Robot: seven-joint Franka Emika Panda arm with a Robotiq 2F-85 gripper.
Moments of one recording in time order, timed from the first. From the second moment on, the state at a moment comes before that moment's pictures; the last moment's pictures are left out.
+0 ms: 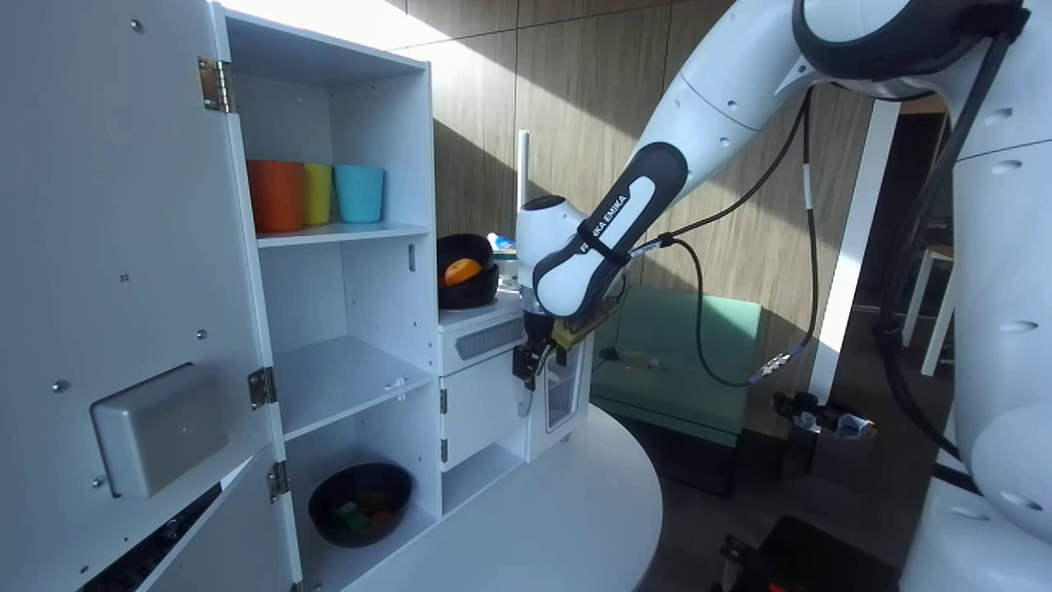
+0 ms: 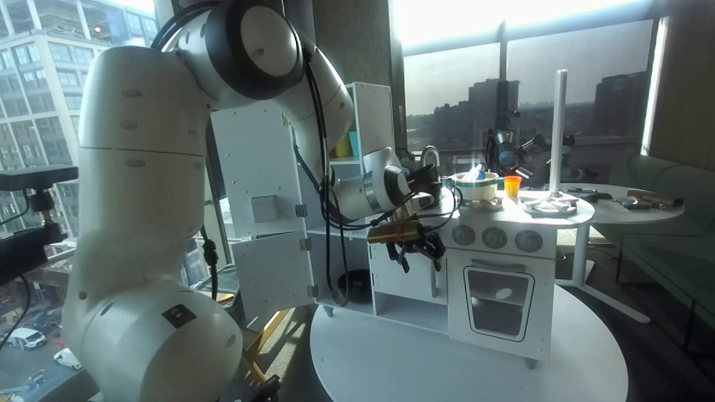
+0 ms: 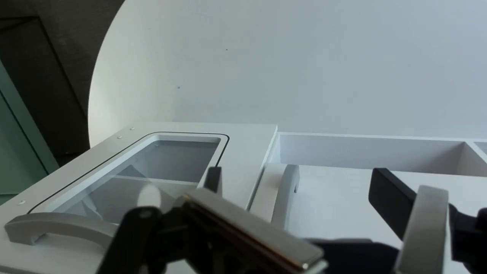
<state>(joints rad) 0.06 0.22 -0.10 -2.21 -0.45 2.59 0.21</state>
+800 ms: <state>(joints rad) -0.16 0.34 0.11 -2.27 -0.09 3.11 -0.10</state>
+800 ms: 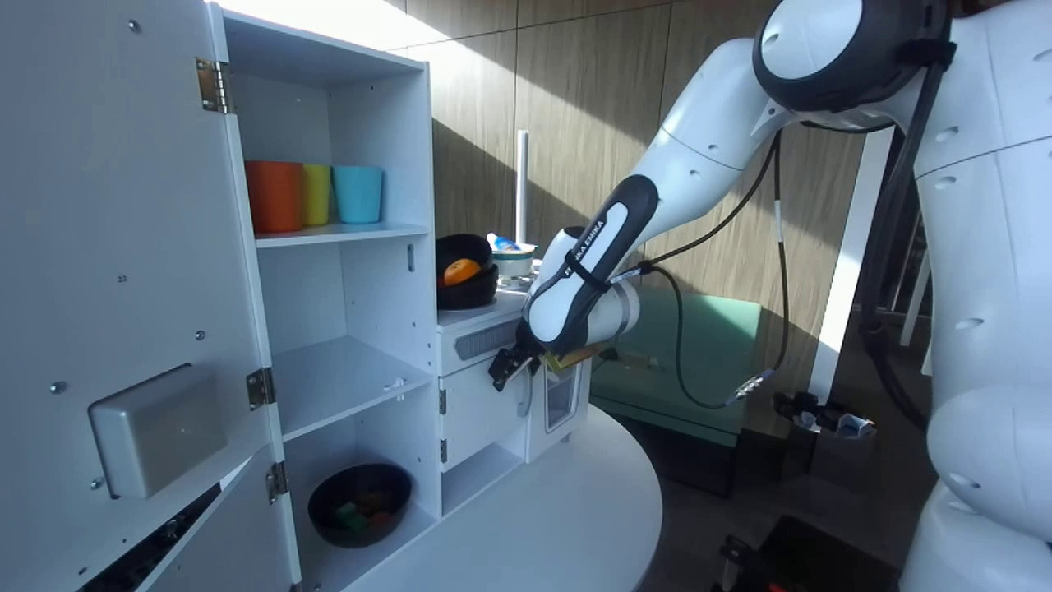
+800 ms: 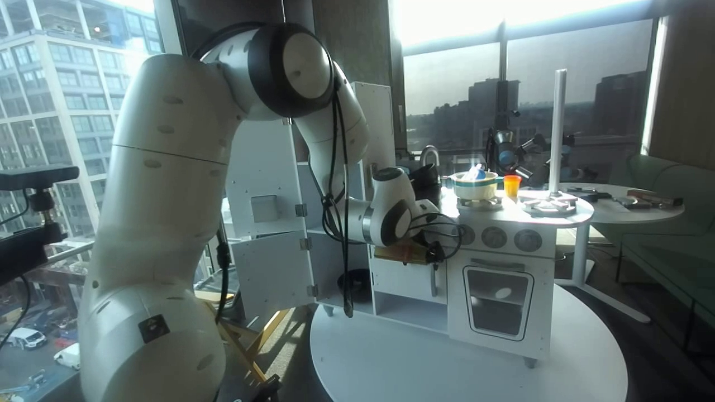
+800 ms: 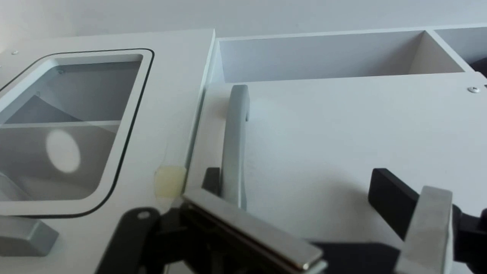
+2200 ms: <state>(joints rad) -0.14 0.04 0.09 -2.32 -0.76 2.57 0.34</state>
